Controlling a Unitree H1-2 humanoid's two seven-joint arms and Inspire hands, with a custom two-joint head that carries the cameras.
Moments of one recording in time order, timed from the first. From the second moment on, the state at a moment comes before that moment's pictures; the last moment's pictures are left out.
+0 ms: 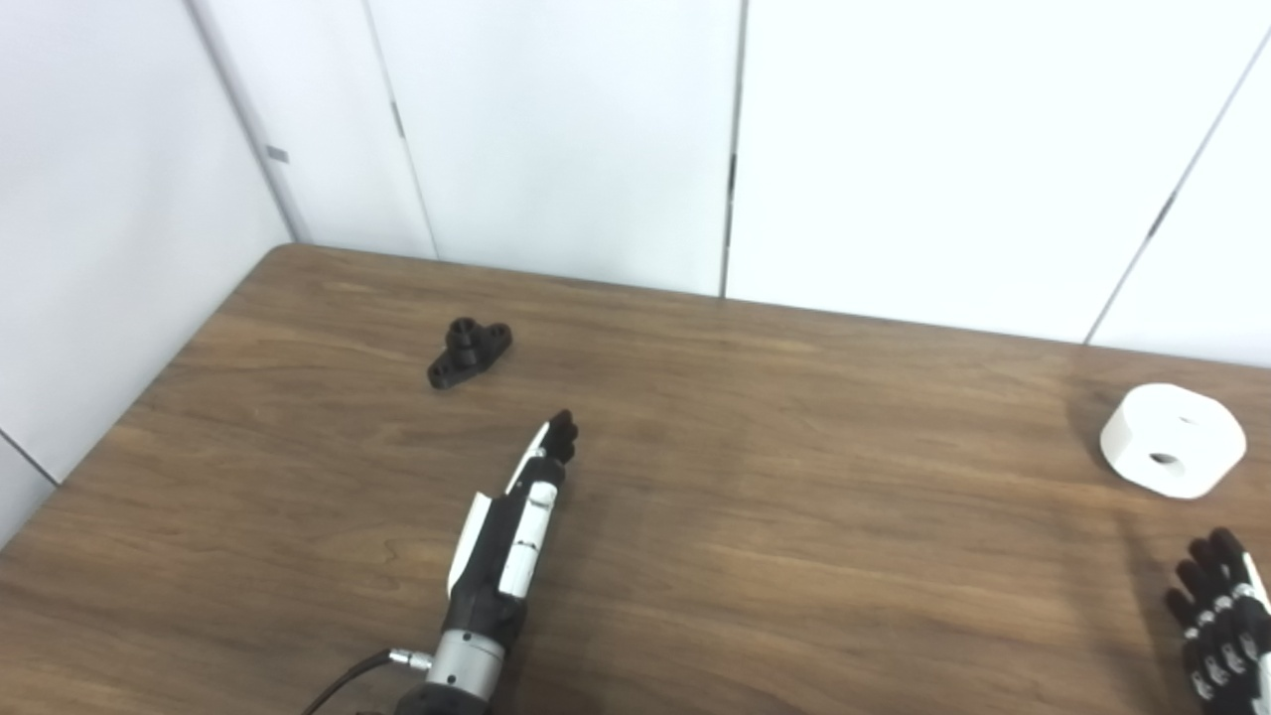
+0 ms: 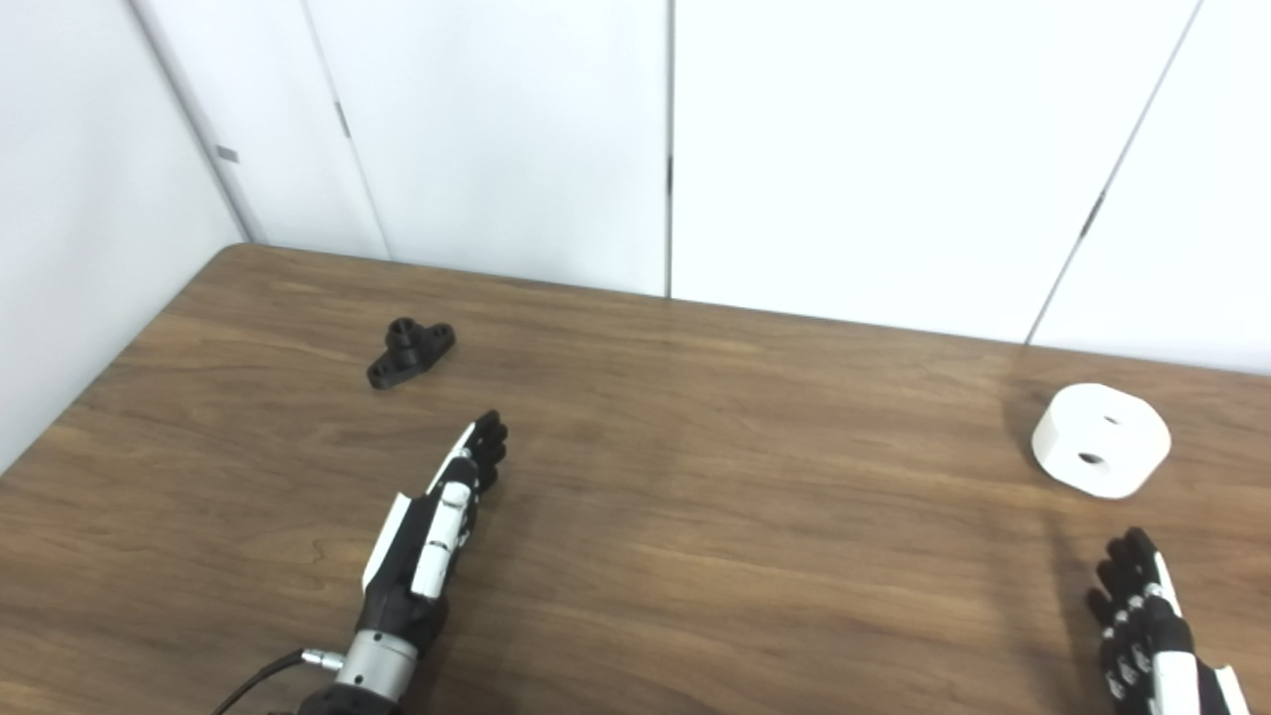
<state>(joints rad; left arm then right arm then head) 0.20 0.02 0.02 -0.20 0.01 -0.10 -0.01 0.16 -0.21 -0.19 -0.13 0.21 -0.09 0.22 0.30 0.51</state>
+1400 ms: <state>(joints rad) 0.01 0.22 0.11 -0.35 0.70 0.31 0.06 0.16 -0.23 -0.19 -0.11 0.22 -0.09 0.21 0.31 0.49</state>
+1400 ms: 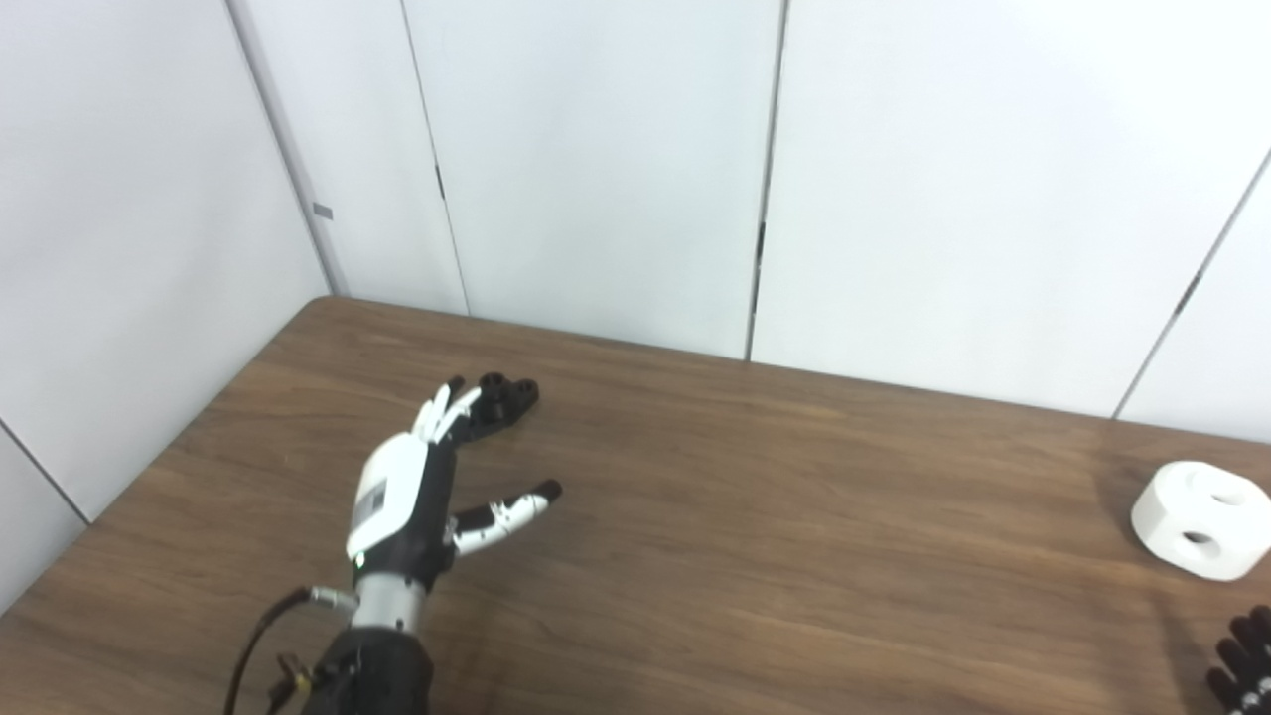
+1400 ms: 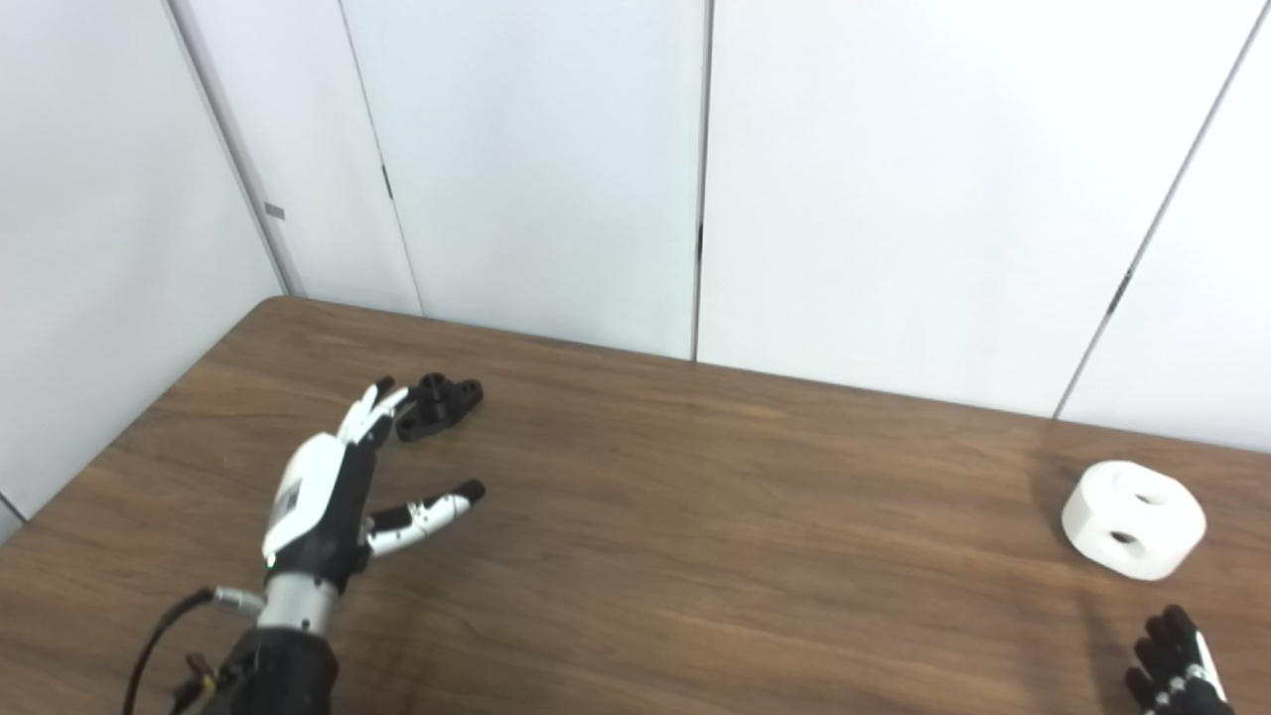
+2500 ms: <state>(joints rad) -0.25 0.34 0.10 0.04 0.85 0.47 -0.01 0.18 -0.23 -0.19 -0.13 0.22 -0.09 0.21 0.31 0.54</state>
